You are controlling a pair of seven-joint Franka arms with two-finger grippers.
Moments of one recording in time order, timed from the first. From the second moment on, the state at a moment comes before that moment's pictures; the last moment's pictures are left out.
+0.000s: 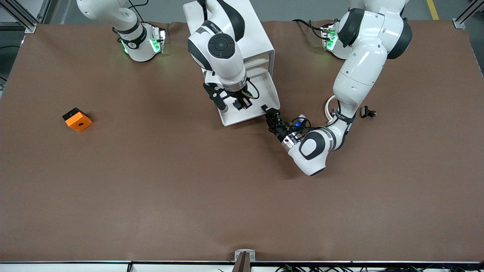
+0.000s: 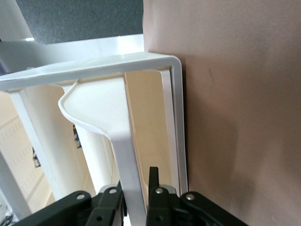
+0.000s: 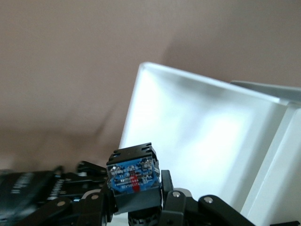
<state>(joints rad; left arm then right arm) -0.31 1.04 -0.12 -1.39 -0.95 1.38 -2.08 0.90 0.40 -0.04 -1.71 0.18 2.15 1.75</state>
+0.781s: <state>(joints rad) -0.32 1.06 -0.12 -1.39 -0.95 1.39 -2.07 0.97 0.53 -0.04 -1.65 0.18 2.16 1.80</state>
